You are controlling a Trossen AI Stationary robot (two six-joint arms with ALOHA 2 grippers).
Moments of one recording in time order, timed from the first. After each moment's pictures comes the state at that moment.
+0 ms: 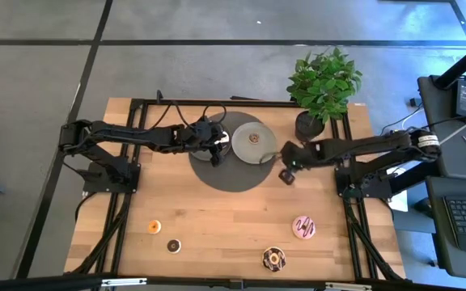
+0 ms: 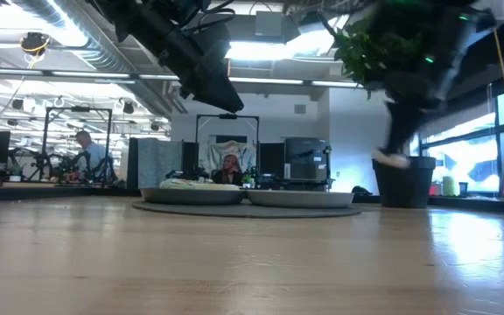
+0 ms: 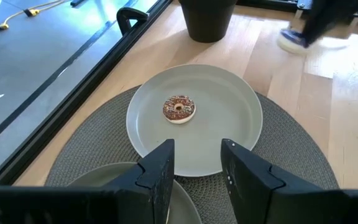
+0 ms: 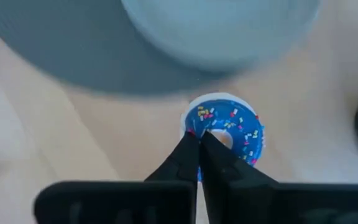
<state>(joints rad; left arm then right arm) 0.18 1.44 0.91 -0.05 -0.27 -0.09 -0.02 1.27 0.79 -0.66 0.27 0.51</state>
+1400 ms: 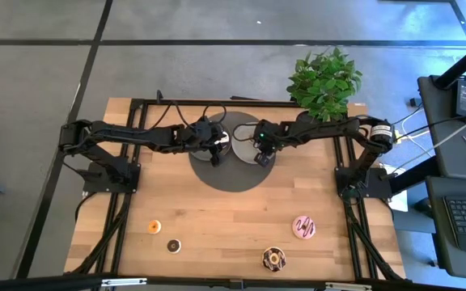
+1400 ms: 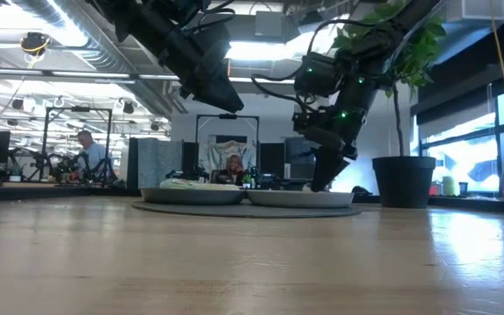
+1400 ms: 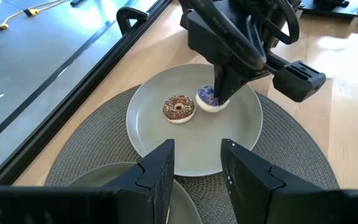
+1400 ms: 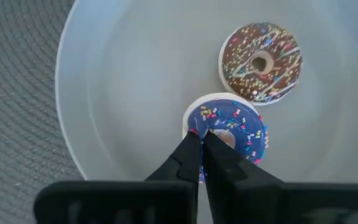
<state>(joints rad) 0.18 1.44 0.91 -0.05 -0.27 -0.09 -0.32 1.74 1.00 -0.37 0.07 0.13</state>
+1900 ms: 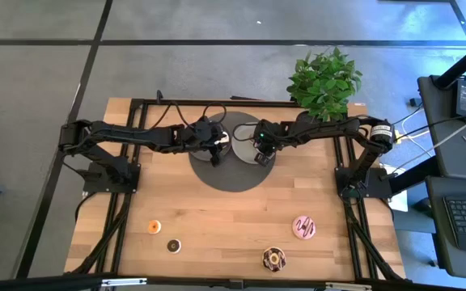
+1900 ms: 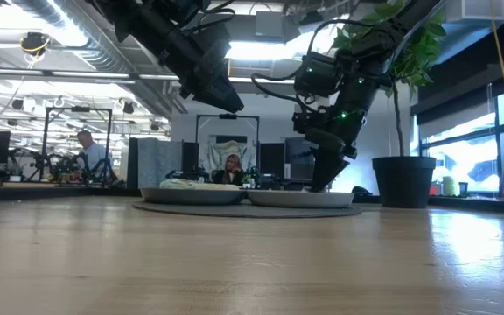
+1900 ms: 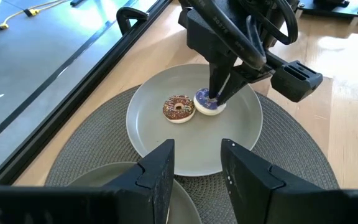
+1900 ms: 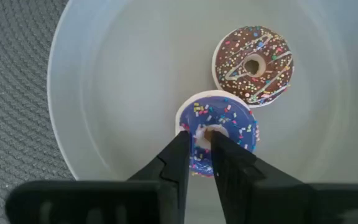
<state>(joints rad) 0.18 1.44 0.91 -0.05 -0.27 -0.09 -0.32 1.74 1.00 -0.37 0.08 0.12</state>
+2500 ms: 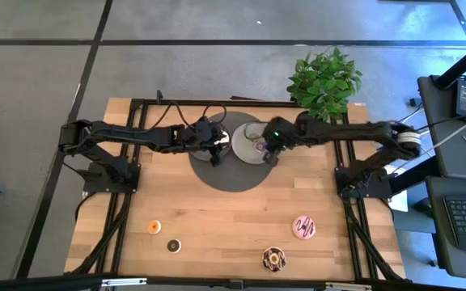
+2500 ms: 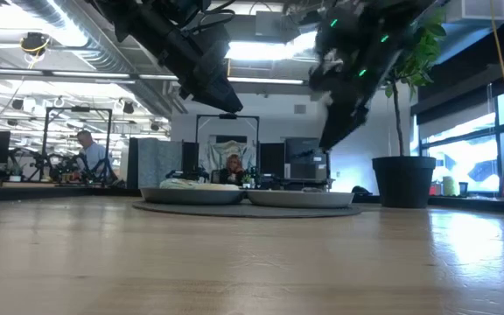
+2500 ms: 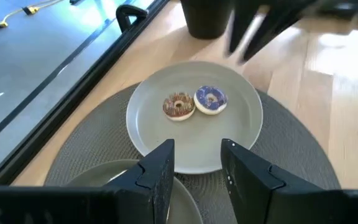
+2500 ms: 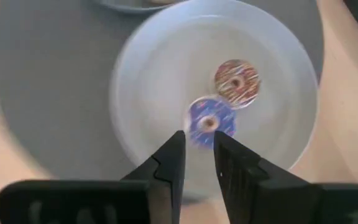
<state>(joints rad) 0.18 1.44 0.91 -0.06 -0.27 -0.09 -0.25 1.48 0.97 -0.49 0.10 0.13</state>
